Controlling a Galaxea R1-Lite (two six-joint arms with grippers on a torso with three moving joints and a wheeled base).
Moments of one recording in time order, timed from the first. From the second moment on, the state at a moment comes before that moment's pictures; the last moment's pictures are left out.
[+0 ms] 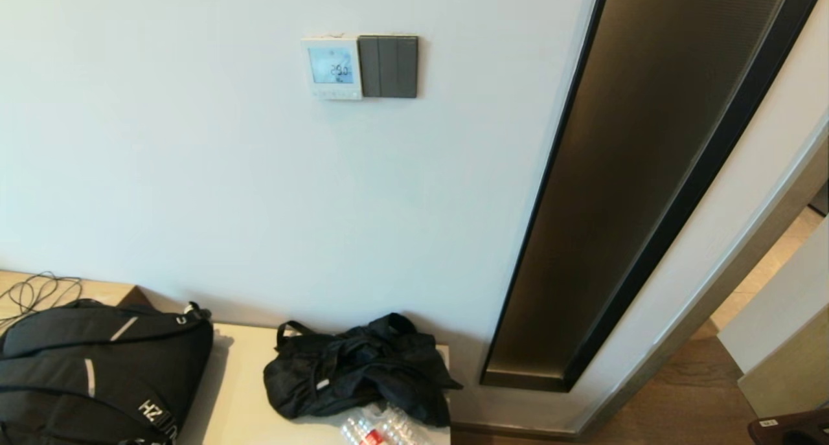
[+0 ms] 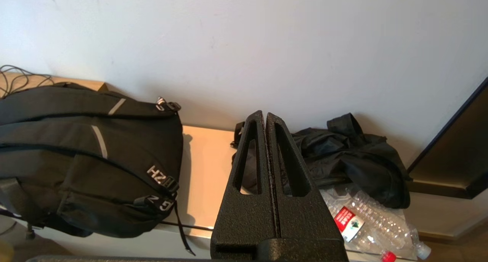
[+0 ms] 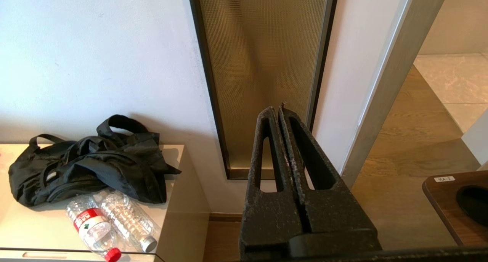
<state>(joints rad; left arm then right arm) 0.01 0.00 -0.01 0.01 0.00 -0.02 -0.02 0.00 0.00 -0.02 0.02 -0.02</state>
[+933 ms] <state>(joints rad) 0.01 0.00 -0.01 0.01 0.00 -0.01 -0.02 0.00 0.00 -0.02 0.02 -0.02</state>
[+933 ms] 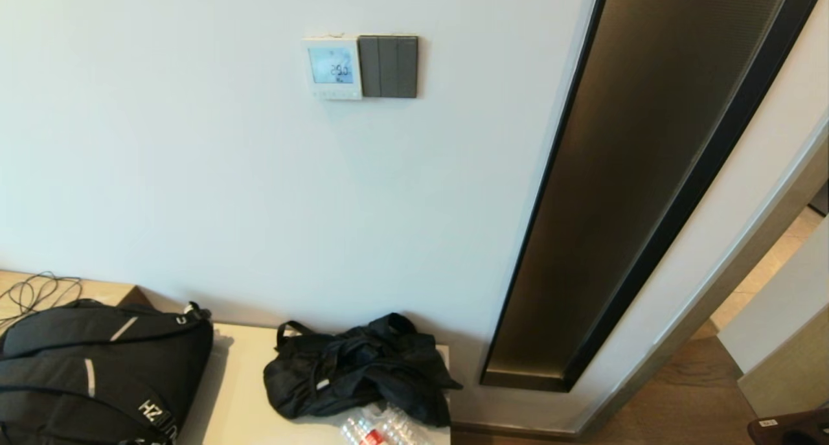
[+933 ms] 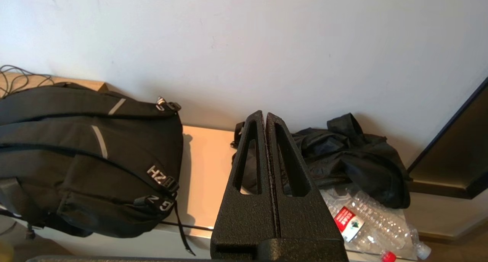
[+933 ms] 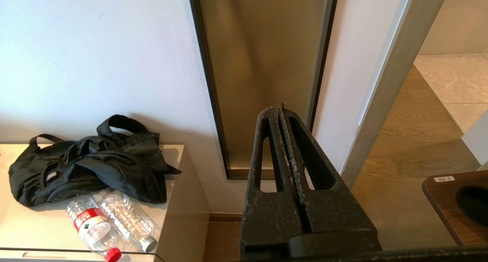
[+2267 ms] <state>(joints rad) 0.01 0.00 -0.01 0.00 0.00 -0.02 -0.02 0.00 0.00 -0.02 0.02 -0.02</state>
